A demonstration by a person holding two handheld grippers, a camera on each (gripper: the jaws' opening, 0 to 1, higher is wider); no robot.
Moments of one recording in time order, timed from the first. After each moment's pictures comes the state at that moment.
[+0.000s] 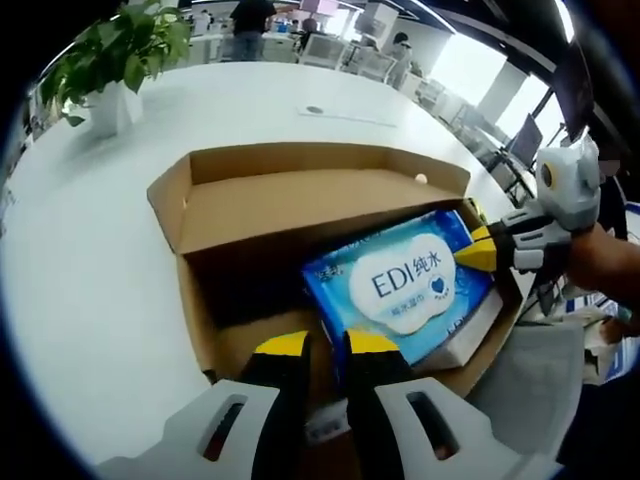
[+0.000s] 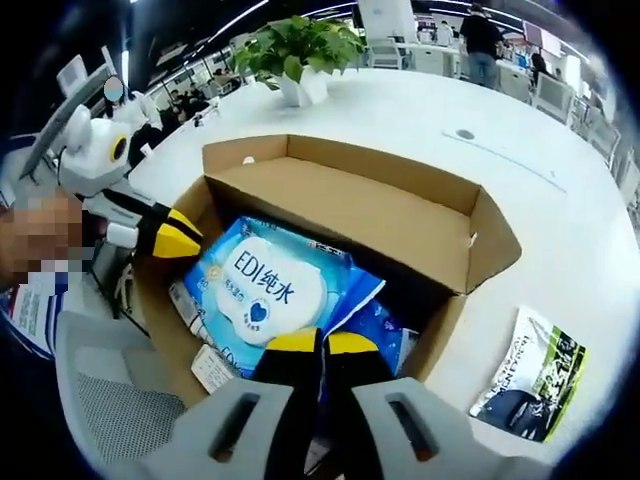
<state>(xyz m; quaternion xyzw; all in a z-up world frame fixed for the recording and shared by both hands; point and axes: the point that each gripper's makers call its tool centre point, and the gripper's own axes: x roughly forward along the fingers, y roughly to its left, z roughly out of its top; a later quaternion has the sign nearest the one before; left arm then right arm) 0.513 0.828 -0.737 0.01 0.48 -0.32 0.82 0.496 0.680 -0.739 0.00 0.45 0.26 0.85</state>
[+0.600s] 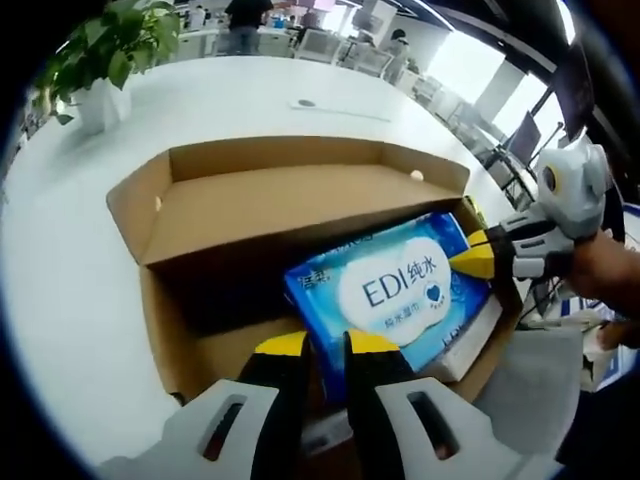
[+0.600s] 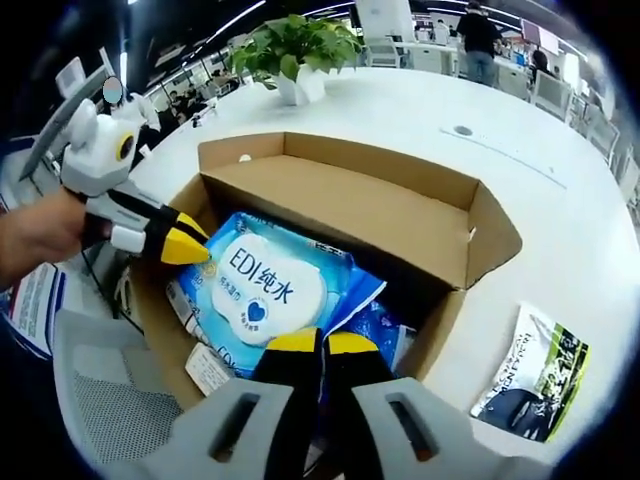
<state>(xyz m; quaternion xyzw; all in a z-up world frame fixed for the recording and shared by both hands) 0.513 0.808 -0.749 0.00 0.49 -0.33 0.80 0.496 0.677 -0.744 0.00 0.45 0.26 0.85</state>
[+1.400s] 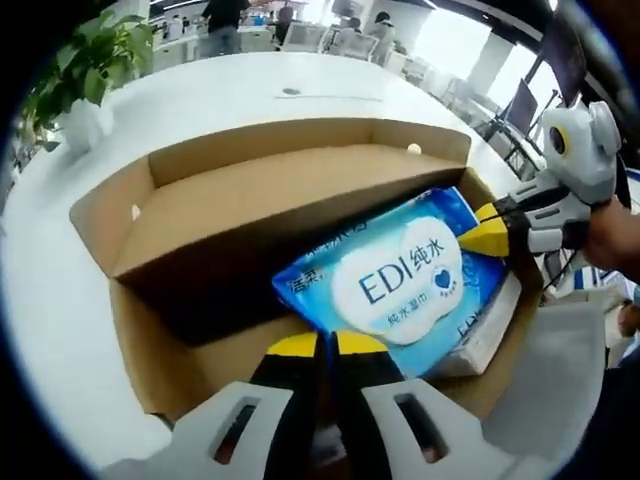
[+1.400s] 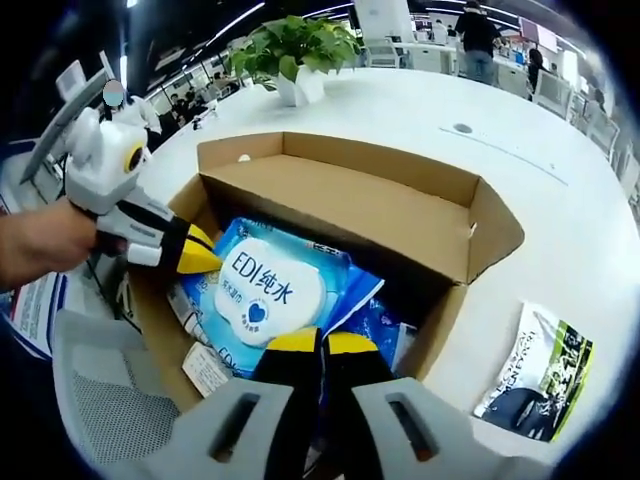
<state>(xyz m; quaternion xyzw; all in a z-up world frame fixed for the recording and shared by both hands) 0.512 0.804 -0.765 0.06 0.49 -0.34 0.80 0.496 0.677 -0.747 0.01 0.45 0.26 0.86</state>
